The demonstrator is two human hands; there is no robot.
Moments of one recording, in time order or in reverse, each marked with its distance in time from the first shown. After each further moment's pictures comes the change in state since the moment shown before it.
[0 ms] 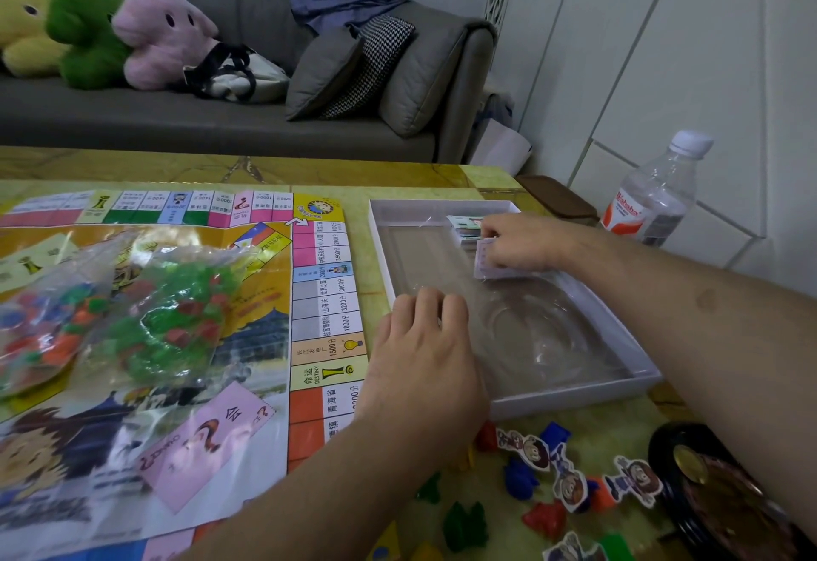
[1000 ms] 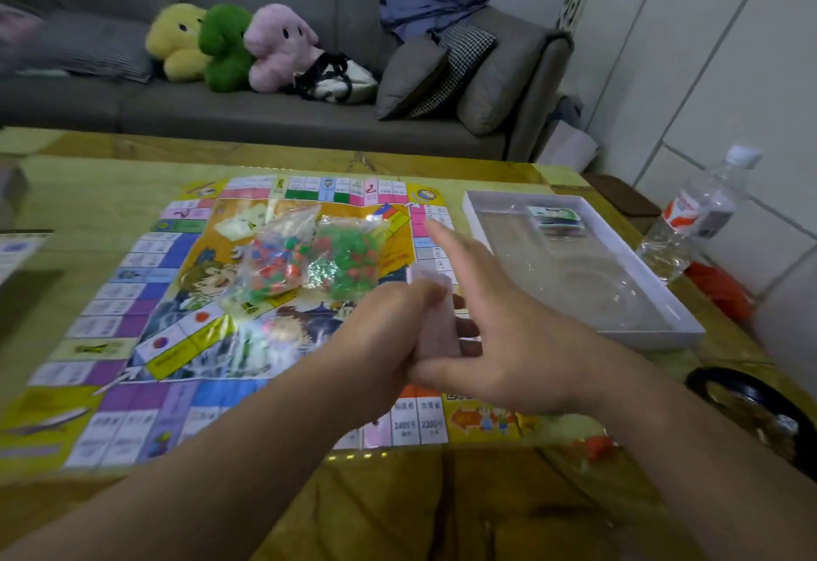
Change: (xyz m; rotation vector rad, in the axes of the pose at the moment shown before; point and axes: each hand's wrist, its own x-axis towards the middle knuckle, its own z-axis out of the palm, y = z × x) left_hand -0.123 -0.050 -0.148 -1.435 -0.132 -0.647; right_hand -0.238 -0.192 0.031 0.568 -0.026 -0.513
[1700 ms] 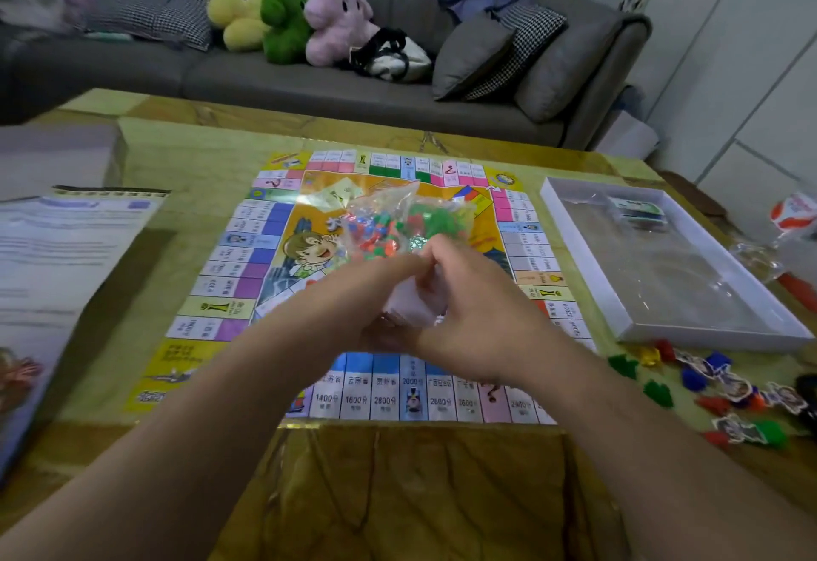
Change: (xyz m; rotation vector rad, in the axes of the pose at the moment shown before) left_hand -0.027 0.019 -0.150 0.266 0.088 -0.081; right_hand 0.074 -0.077 0.099 -0.077 0.100 -0.003
